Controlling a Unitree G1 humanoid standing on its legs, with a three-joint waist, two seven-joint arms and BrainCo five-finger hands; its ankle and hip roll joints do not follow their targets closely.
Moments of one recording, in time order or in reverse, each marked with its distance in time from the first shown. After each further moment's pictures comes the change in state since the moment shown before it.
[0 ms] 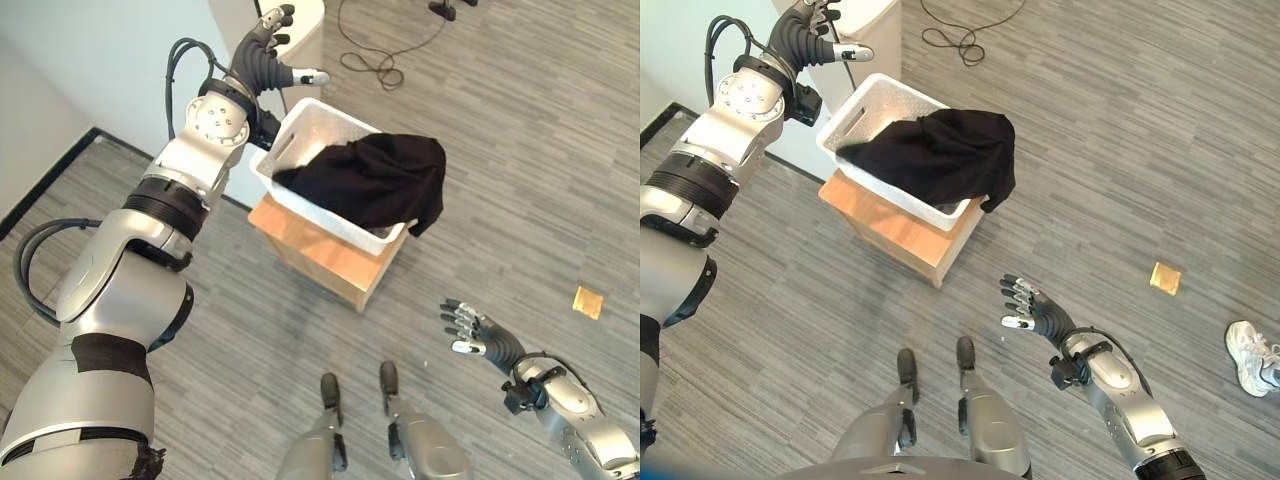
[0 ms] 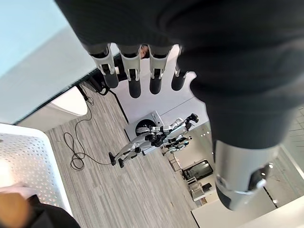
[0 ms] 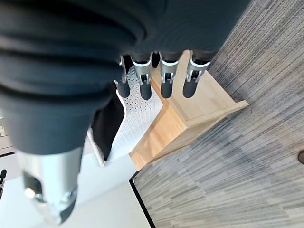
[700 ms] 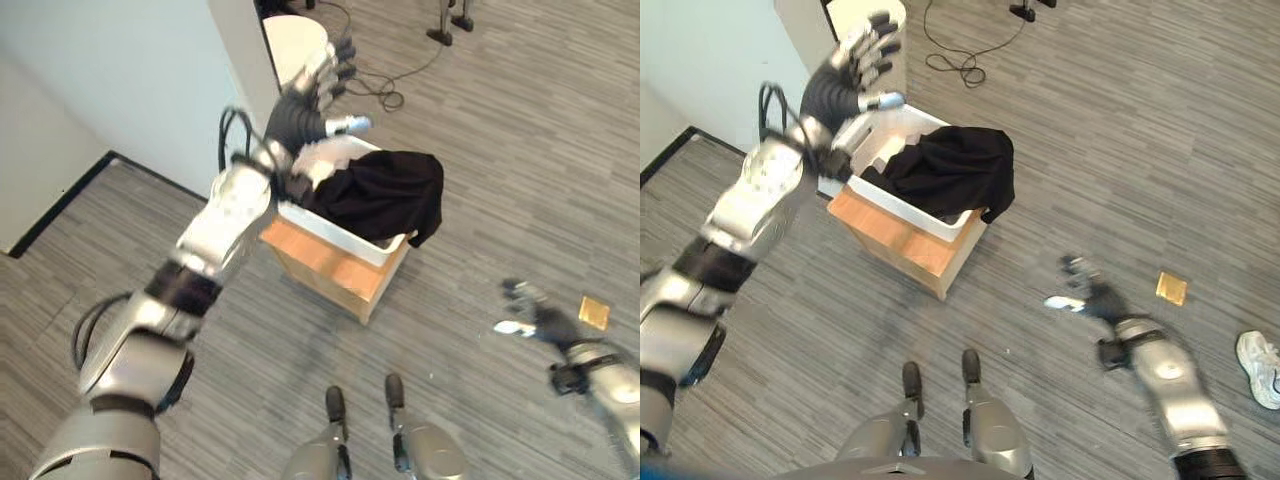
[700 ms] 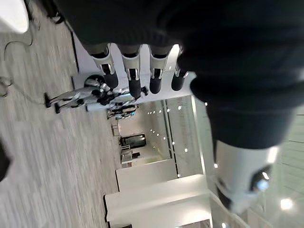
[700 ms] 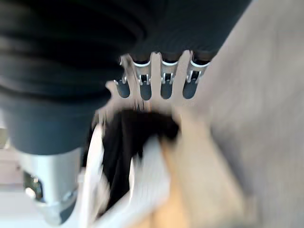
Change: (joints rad) left arm 0.739 0.005 0.405 -0.874 -0.127 -0.029 -0.067; right arm -0.001 -0.206 -0.413 0.083 -0.236 -0.010 -0.145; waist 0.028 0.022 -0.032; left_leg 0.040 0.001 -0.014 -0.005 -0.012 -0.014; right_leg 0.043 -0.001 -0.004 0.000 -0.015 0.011
